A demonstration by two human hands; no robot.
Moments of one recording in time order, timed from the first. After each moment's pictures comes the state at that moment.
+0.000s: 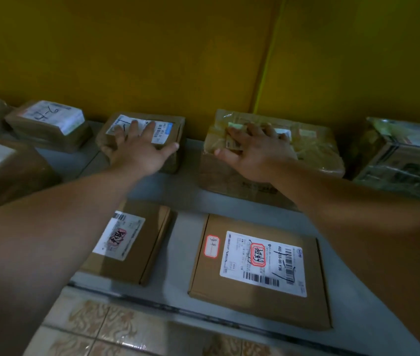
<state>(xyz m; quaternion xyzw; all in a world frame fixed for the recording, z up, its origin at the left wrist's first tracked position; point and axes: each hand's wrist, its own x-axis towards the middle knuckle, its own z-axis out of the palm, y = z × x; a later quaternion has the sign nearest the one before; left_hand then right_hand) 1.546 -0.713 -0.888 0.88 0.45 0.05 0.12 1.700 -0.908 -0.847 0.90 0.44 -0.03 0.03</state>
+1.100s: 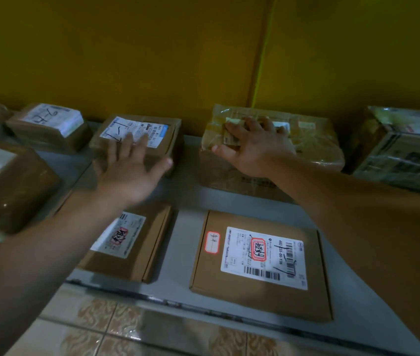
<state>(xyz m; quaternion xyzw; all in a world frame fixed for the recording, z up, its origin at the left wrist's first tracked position) 1.500 -0.748 -0.885 0.89 0.43 0.04 0.14 1.701 -0.908 -0.848 0.90 0.44 -0.02 0.02</state>
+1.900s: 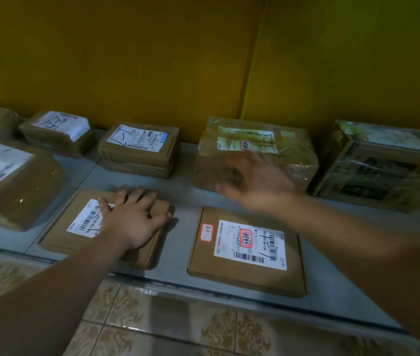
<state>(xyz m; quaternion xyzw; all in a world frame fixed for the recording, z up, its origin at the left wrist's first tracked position) 1.443 -0.790 -0.929 0.93 0.37 -0.04 0.09 1.636 -0.982 -0.830 0.86 0.49 -0.04 -0.09</state>
